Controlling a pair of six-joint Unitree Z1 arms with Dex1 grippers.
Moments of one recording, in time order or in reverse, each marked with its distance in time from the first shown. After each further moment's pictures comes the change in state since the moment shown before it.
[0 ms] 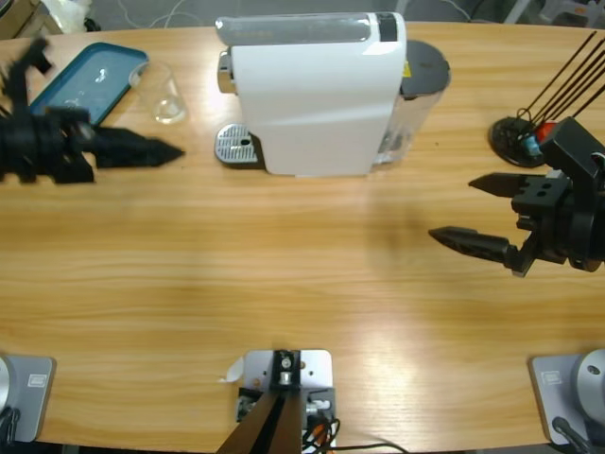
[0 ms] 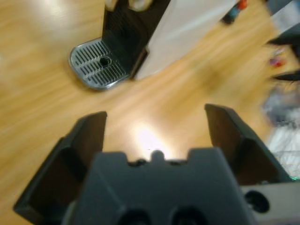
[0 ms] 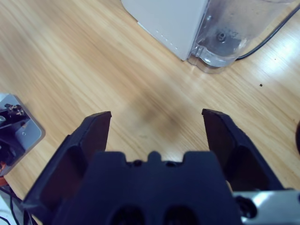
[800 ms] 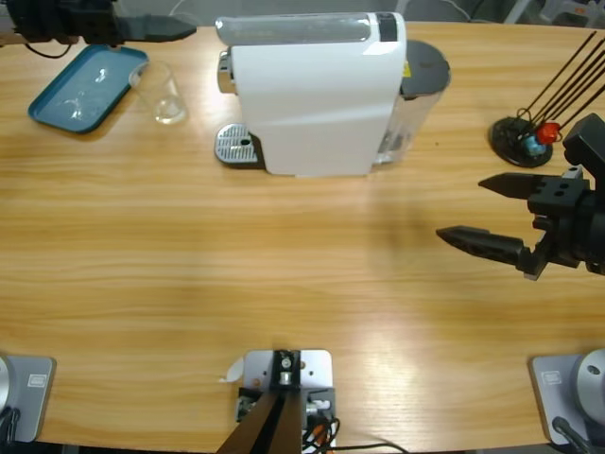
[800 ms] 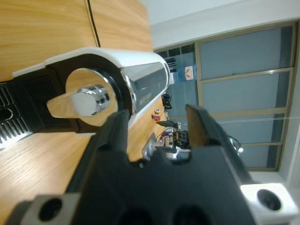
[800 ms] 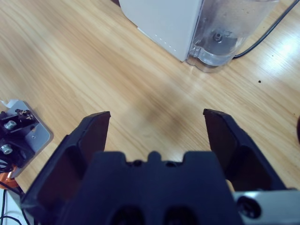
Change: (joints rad) arm 0 0.255 0.386 -0.191 -0.450 -0.535 -0.677; arm 1 0.000 -0.044 0.000 0.019 0.000 0.045
